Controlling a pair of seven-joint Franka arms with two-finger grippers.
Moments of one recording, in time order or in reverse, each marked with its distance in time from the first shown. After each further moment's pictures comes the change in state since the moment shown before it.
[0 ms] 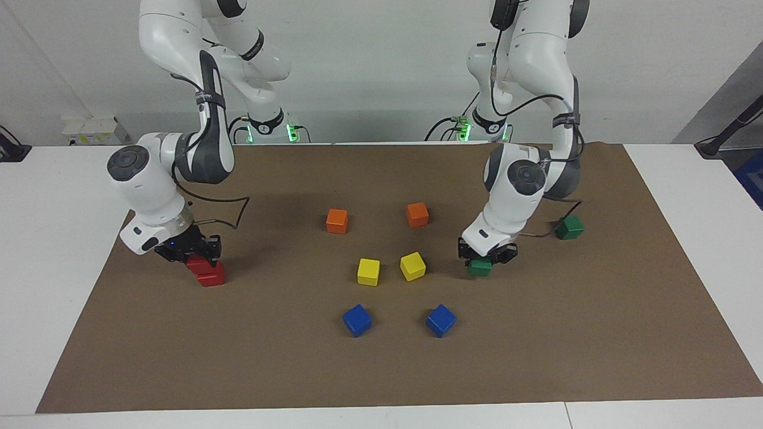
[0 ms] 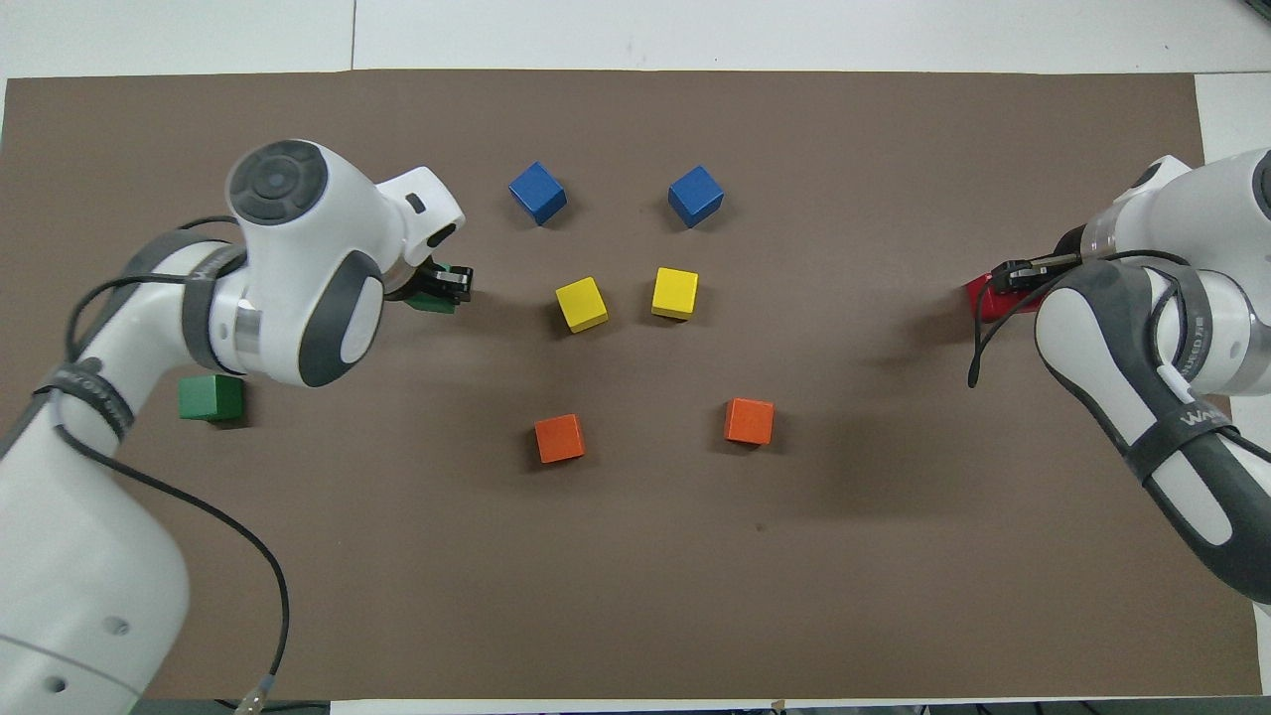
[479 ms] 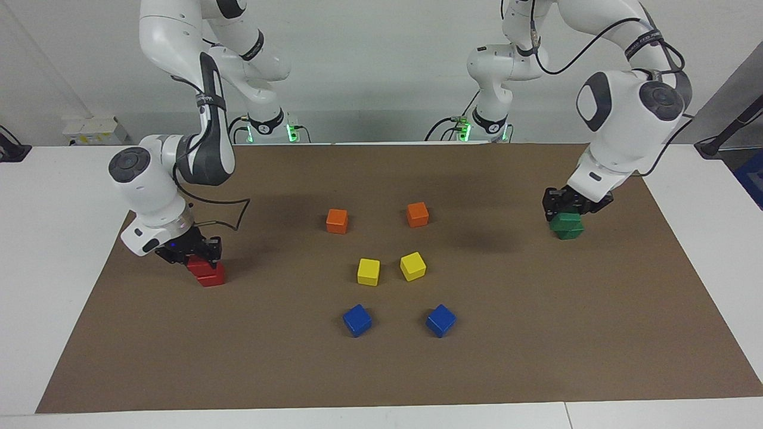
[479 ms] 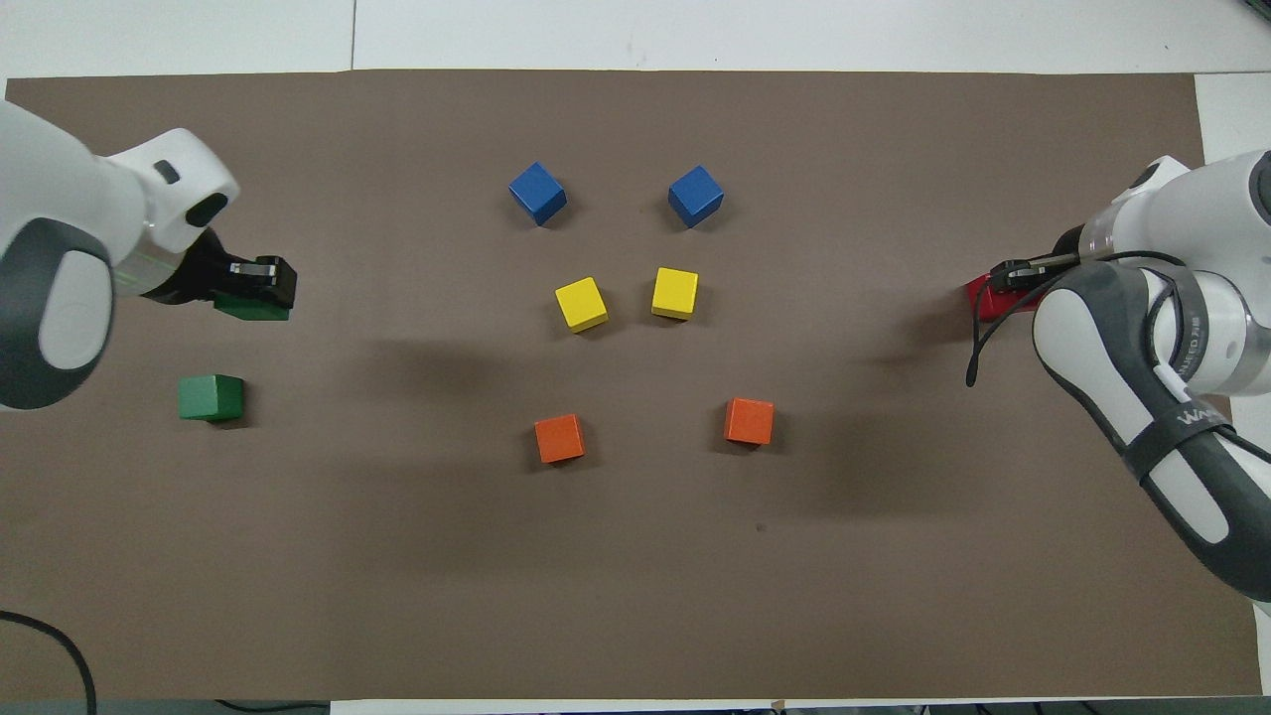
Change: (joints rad) left arm 0.280 -0.235 0.007 -0.038 0.000 -0.255 0.207; right arm 0.000 0.009 0.000 -0.004 0.000 0.024 -0.001
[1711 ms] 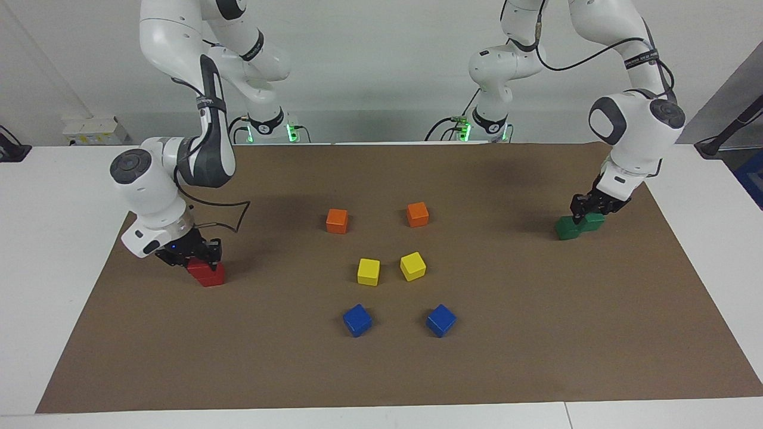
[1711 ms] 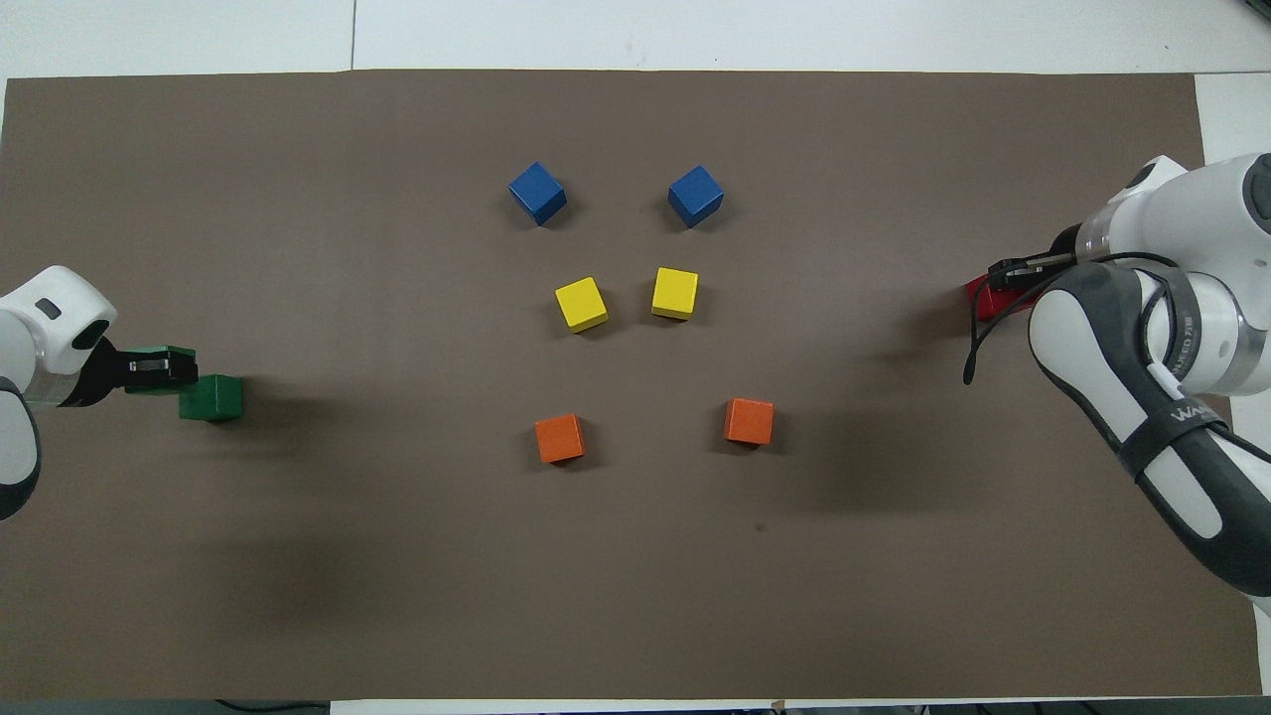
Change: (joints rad) left arm 0.179 -0.093 -0.010 -0.436 -0.002 0.457 0.039; right arm 0.000 0.007 -0.001 -0.002 0.000 0.018 -0.008
